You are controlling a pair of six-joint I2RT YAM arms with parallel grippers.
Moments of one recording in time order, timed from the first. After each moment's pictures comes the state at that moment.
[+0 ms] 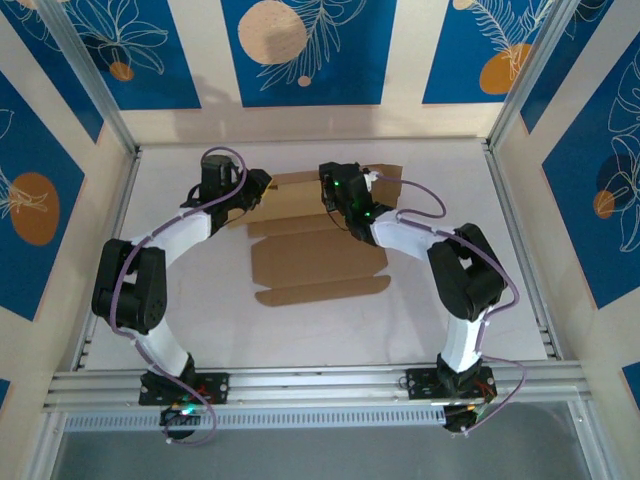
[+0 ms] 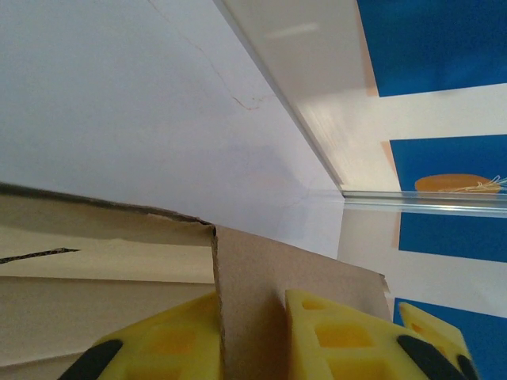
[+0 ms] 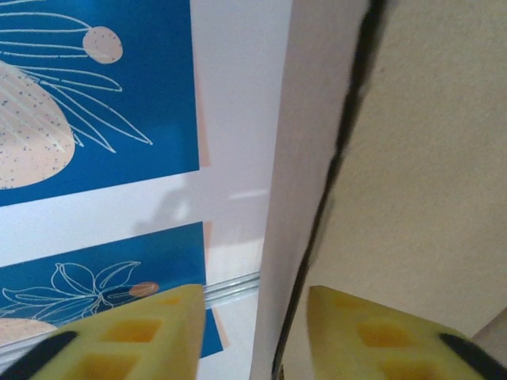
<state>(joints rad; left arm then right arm) -0.26 1.71 1.13 0.11 0.37 -1.16 0.59 1.84 1.21 0.28 0.22 1.69</state>
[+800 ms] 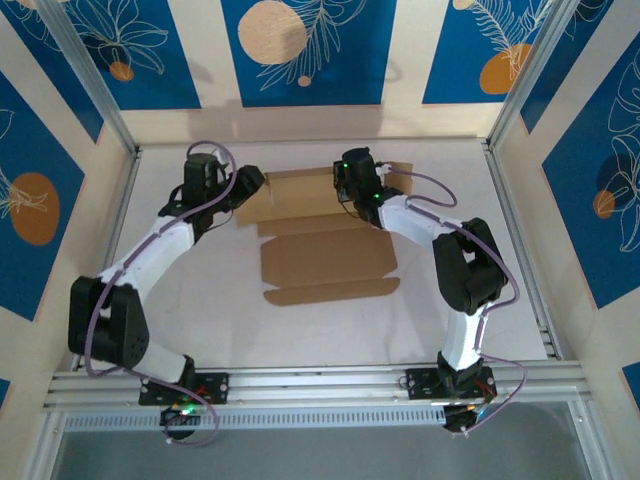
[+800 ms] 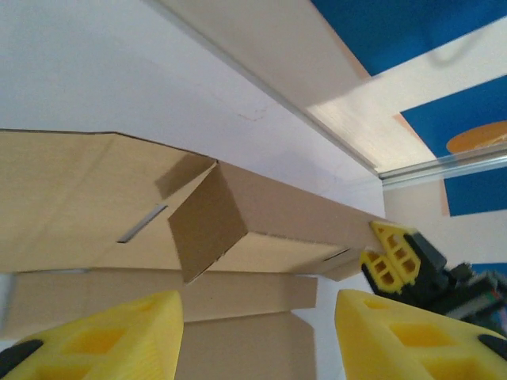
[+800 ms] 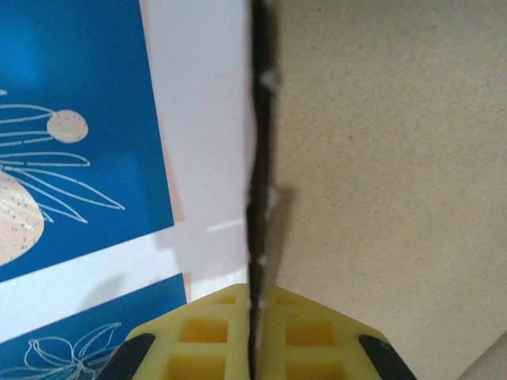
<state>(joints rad) -0.26 1.46 1.09 -0.13 0.28 -0.82 0.50 1.87 1.35 0.02 0.18 1.74</state>
